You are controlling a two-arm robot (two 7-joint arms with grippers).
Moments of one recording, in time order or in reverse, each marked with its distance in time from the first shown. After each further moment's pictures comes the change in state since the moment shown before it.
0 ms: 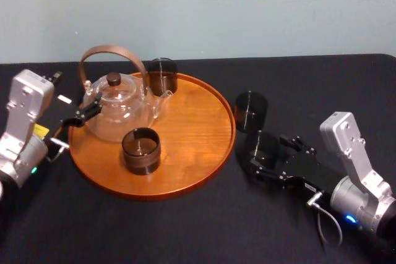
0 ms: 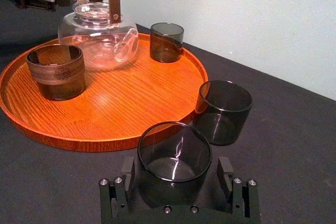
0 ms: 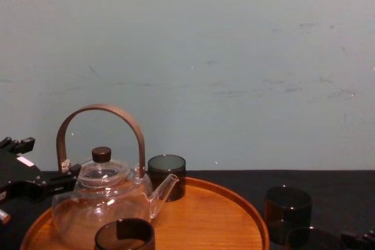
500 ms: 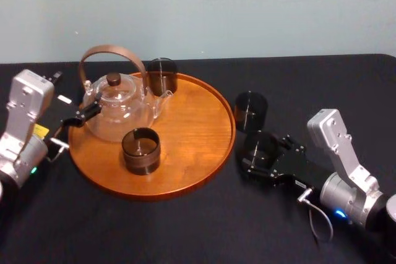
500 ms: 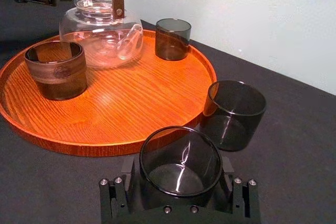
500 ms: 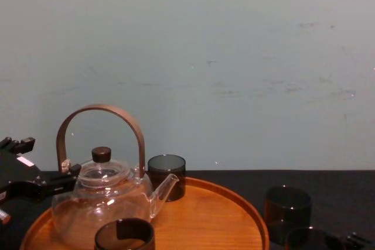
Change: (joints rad) left arm 0.000 0.000 0.000 0.000 0.000 0.000 0.000; right arm 0.049 -0.051 -0.004 0.066 -0.036 0.009 0.045
